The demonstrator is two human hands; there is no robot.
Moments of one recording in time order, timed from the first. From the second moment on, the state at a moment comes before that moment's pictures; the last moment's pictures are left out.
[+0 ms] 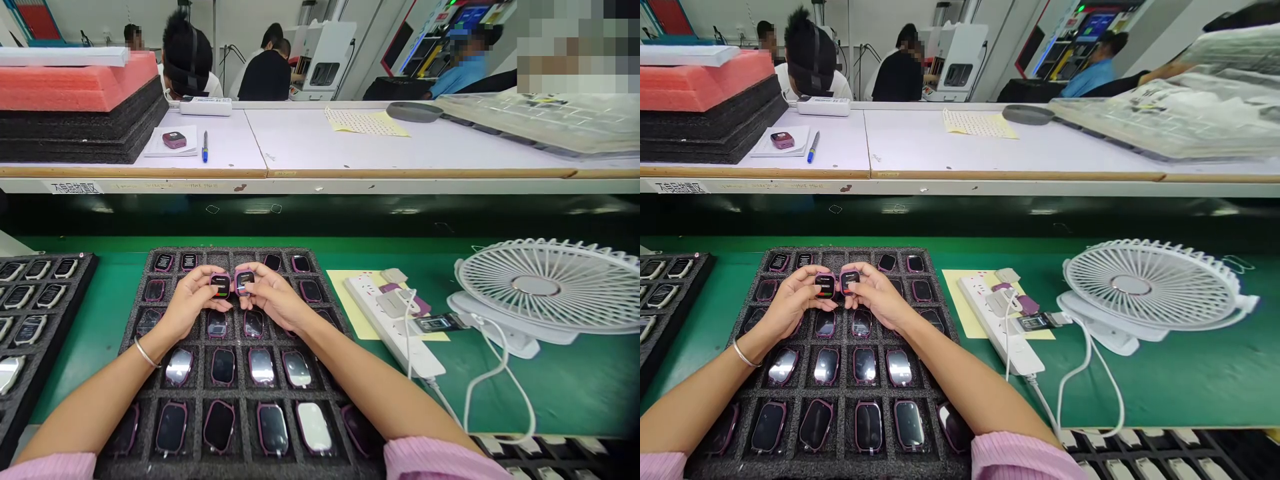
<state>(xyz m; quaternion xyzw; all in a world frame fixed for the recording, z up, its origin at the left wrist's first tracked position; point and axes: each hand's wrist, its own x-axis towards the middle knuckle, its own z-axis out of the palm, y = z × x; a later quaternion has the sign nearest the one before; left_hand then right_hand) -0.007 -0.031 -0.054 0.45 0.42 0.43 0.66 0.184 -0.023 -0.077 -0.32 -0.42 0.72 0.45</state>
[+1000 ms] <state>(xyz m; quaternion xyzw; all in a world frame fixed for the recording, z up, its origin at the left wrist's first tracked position) -0.005 -0.028 -0.068 0.45 0.45 0.44 0.64 0.184 -0.018 -0.084 -0.35 -0.38 0.71 0.48</state>
